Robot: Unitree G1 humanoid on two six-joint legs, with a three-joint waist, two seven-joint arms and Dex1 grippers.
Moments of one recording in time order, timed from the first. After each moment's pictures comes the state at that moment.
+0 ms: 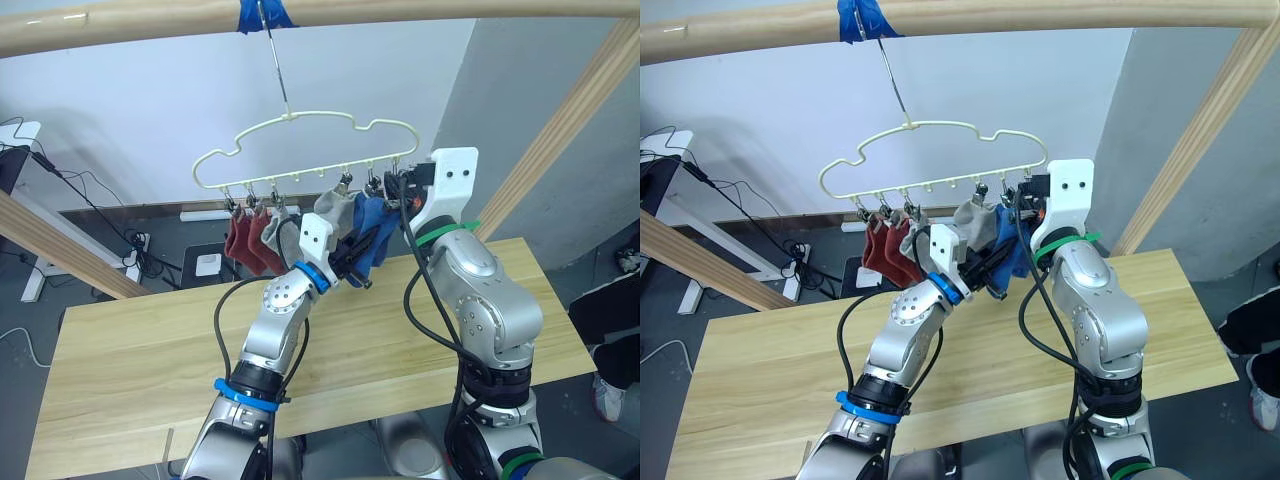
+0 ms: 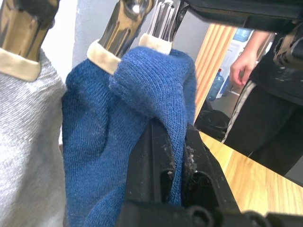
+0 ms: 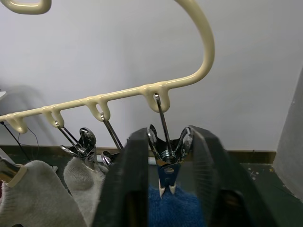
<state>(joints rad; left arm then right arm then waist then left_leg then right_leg) -0.44 0.03 -0.16 0.16 -0.18 0.02 -0.54 -0.56 0.02 0.02 -0.48 0.19 0.87 -0.04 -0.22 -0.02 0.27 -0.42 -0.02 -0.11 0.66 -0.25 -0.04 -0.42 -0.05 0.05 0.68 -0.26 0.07</state>
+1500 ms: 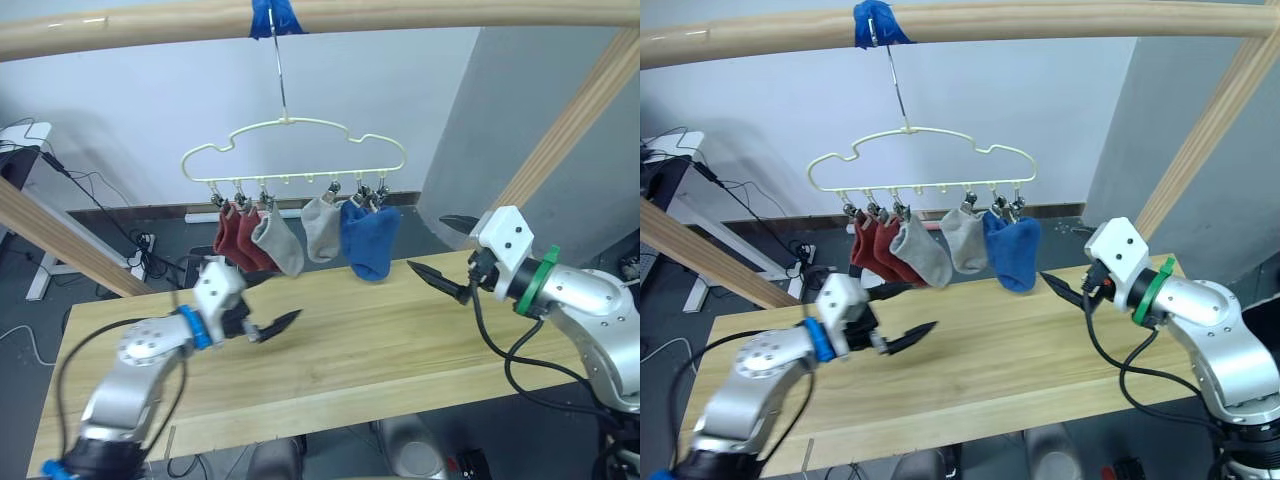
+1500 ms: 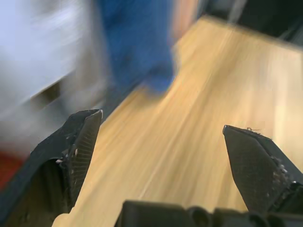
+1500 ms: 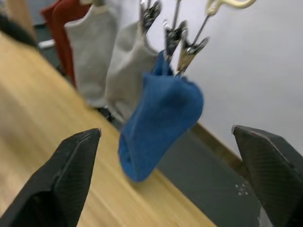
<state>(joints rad) 0.03 0.68 0.13 -0.27 -0.31 0.24 -0.84 -0.25 -0.74 -0.06 -0.52 0.34 0.56 0.74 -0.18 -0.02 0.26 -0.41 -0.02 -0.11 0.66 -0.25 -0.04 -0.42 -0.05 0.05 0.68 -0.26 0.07</state>
